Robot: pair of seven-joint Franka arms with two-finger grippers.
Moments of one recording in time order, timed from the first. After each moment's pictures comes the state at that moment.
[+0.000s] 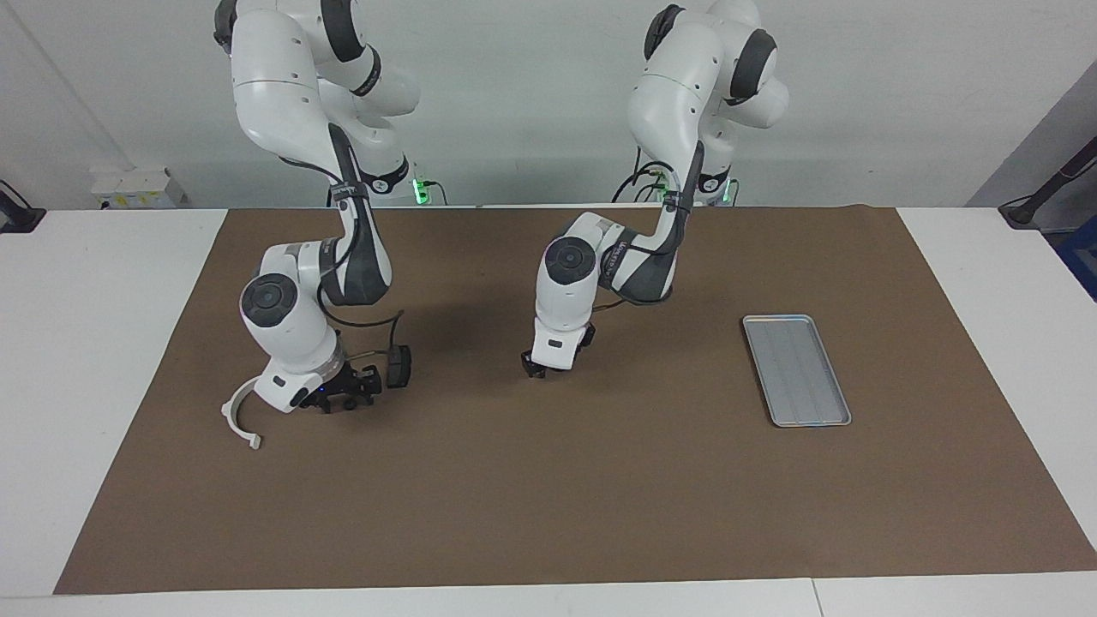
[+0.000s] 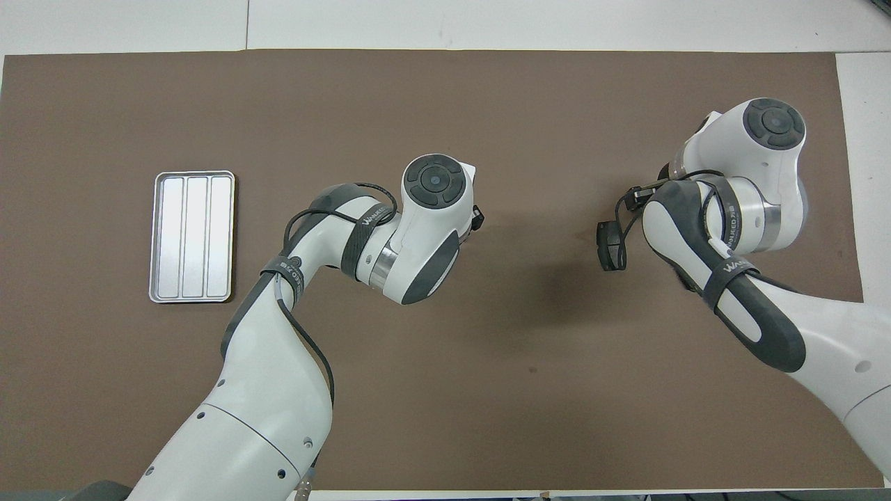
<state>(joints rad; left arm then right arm) -0.70 0.62 0.02 -1.53 -0.10 2.12 -1.09 -0.05 0.47 0.10 -1.81 -0.07 2.24 -0.10</state>
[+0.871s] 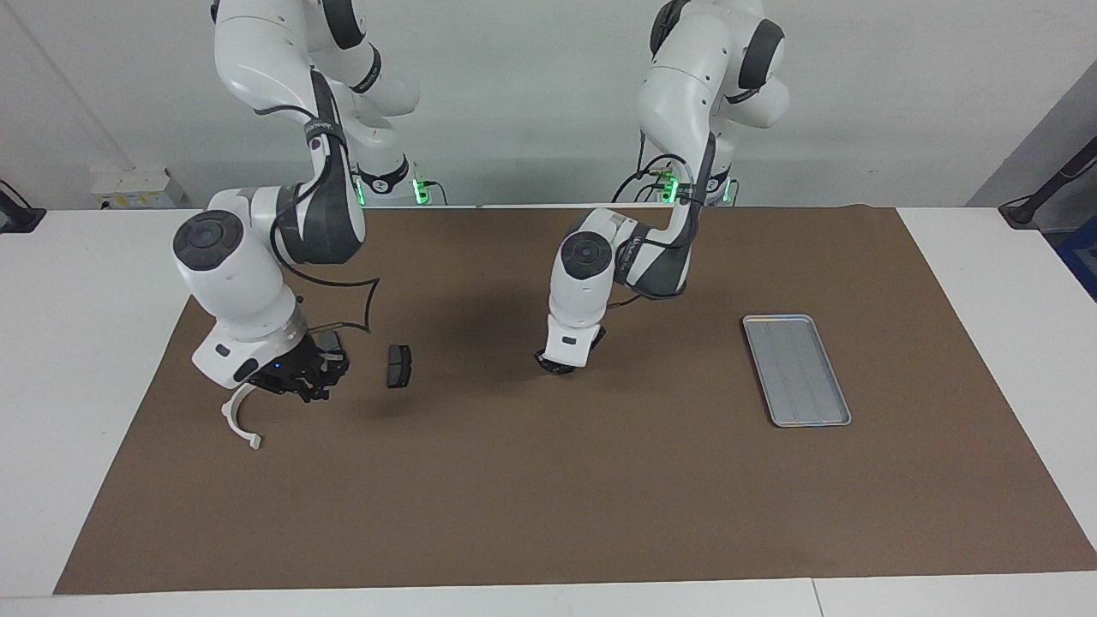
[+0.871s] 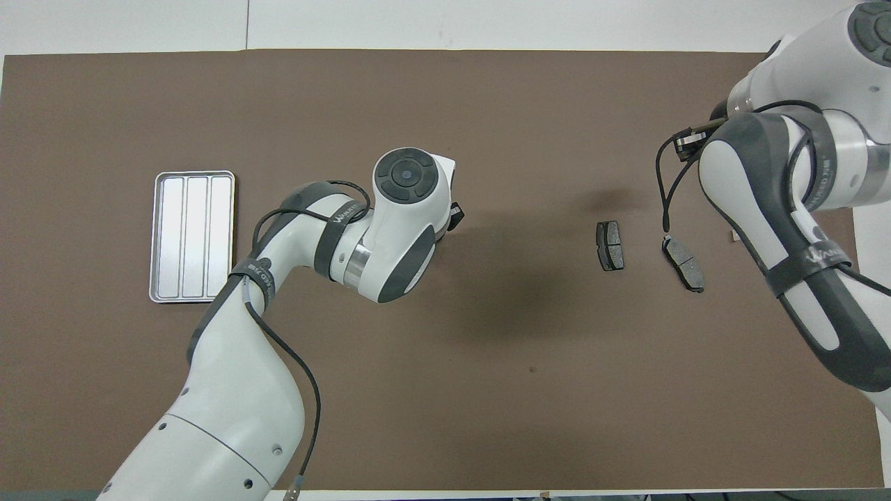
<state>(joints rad) -0.66 0.54 0.04 -1.61 -0.10 2.12 -1.02 -0.06 0.40 0.10 -1.51 -0.07 1.94 -0.10</state>
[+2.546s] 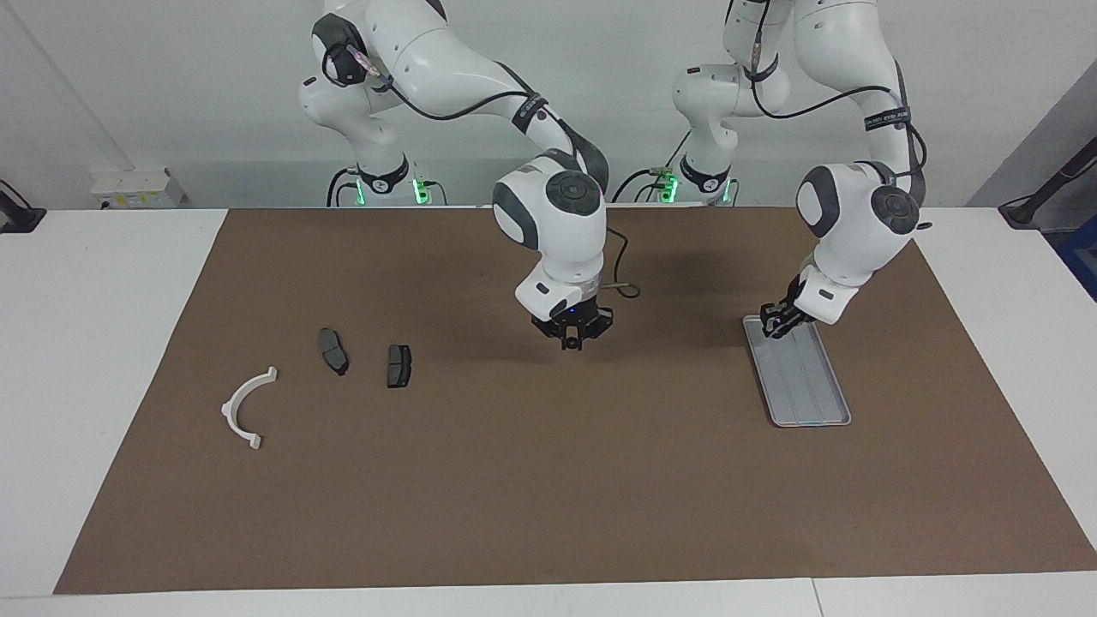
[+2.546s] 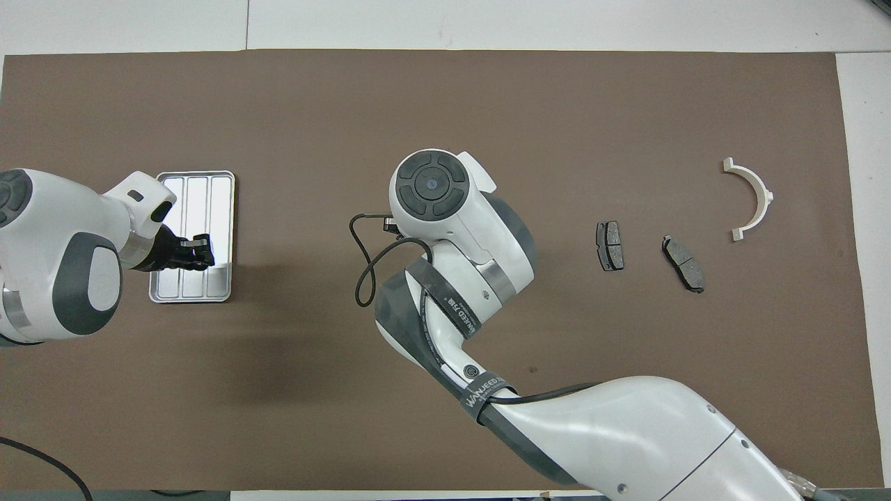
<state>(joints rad) -0.09 0.11 0.05 -2.16 -0.10 2.20 -0.09 0.52 0.56 0.13 -1.48 -0.07 2.11 0.76</state>
